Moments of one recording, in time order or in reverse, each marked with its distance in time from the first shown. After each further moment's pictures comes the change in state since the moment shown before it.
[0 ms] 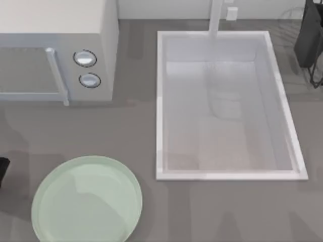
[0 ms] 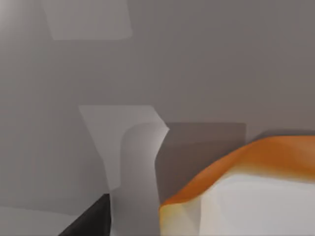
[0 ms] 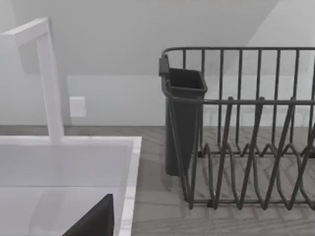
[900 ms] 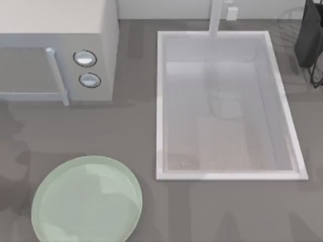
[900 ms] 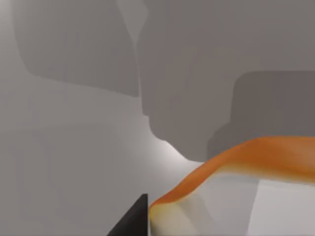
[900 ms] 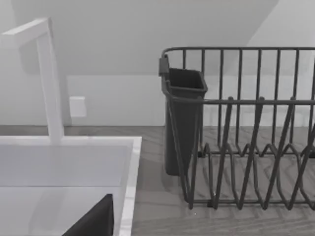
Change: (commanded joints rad) left arm -0.002 -0.141 0.166 -0.299 0.023 0.002; right arm 0.000 0.000 0.000 0.000 0.000 0.000
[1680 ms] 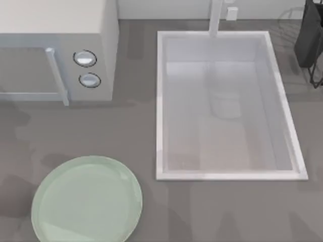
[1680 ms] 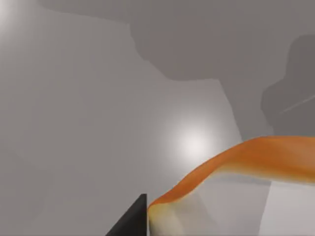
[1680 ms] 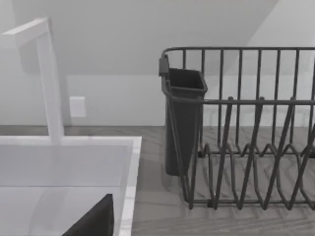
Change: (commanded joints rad) left arm -0.020 -0.076 0.116 -0.183 -0.001 0.056; right arm 0.000 0.000 0.000 0.000 0.000 0.000
